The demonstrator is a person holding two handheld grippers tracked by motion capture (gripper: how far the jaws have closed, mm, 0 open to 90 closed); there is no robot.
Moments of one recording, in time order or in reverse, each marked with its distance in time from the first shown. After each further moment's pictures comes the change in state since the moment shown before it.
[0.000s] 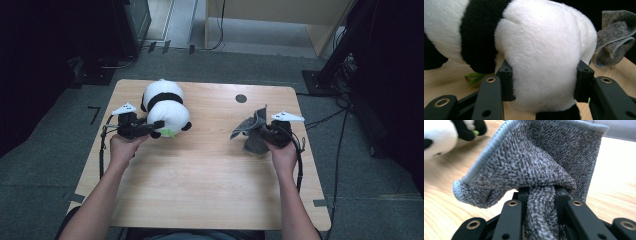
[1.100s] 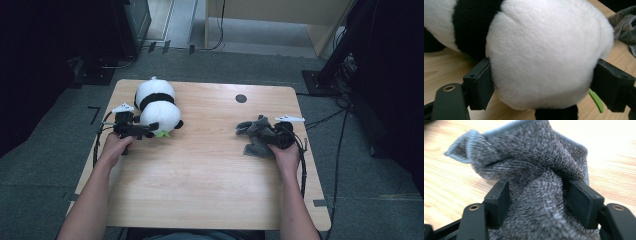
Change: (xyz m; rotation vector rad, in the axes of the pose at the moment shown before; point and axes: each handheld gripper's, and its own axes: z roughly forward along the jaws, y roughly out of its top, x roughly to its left) left arm 0.035 -0.010 0.009 0.111 0.074 0.019; right arm -0.037 -0.026 0.026 0.136 -0.041 0.114
